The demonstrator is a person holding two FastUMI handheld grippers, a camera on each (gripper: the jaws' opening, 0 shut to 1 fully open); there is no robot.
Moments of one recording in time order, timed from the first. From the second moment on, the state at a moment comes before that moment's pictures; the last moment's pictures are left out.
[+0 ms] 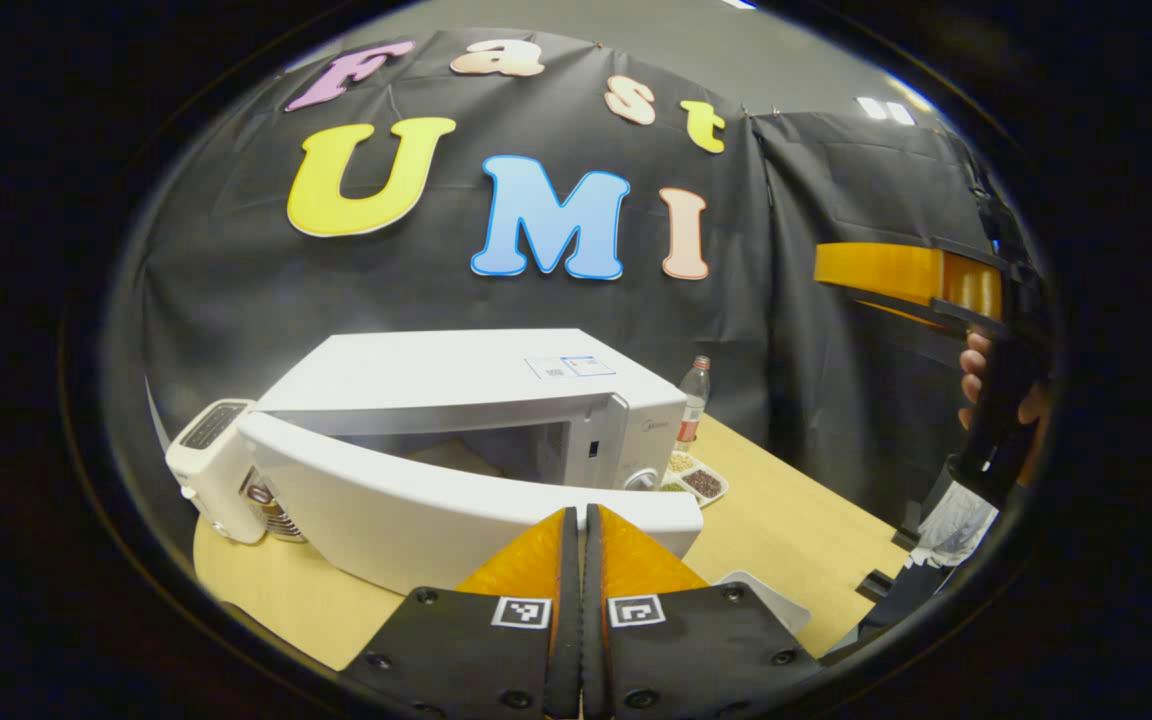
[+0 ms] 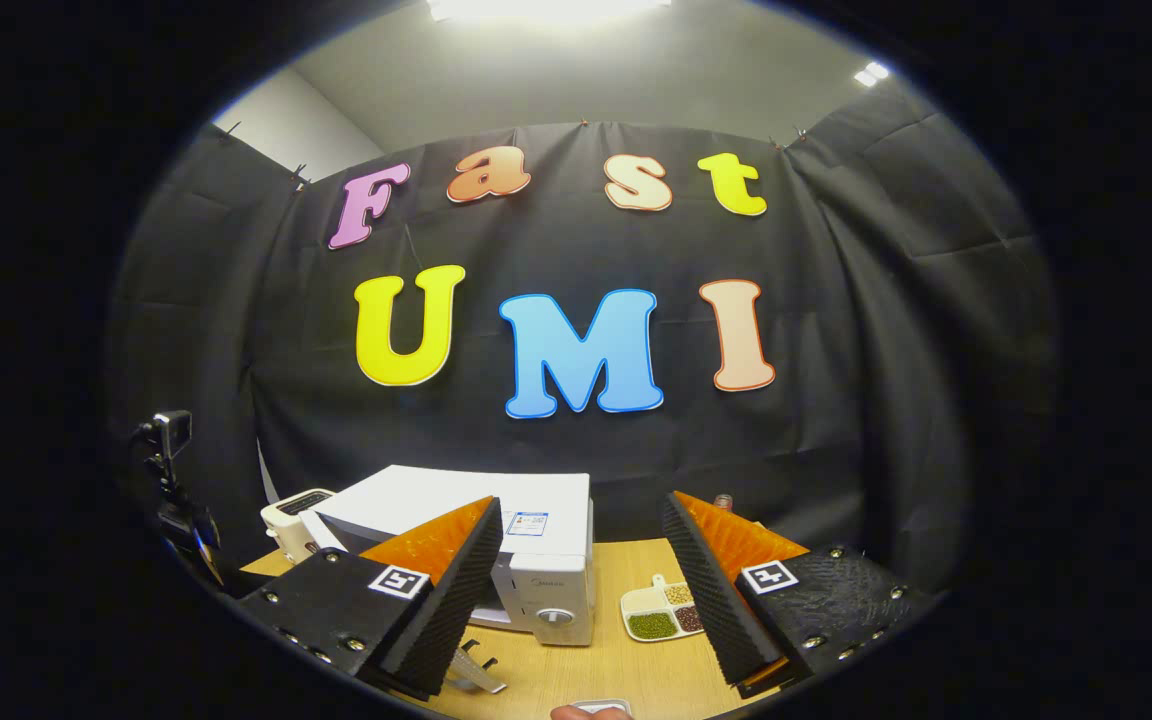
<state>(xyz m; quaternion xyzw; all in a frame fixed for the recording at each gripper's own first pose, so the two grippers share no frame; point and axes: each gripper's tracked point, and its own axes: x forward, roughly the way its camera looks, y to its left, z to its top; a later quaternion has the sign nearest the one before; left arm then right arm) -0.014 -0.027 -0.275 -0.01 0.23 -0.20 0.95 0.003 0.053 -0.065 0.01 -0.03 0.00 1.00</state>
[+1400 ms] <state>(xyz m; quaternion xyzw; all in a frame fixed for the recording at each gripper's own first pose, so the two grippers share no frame) 0.084 -0.064 -0.310 -0.07 0.25 -0.16 0.95 0.021 -0.021 -0.088 0.00 0.01 -0.05 1.00</state>
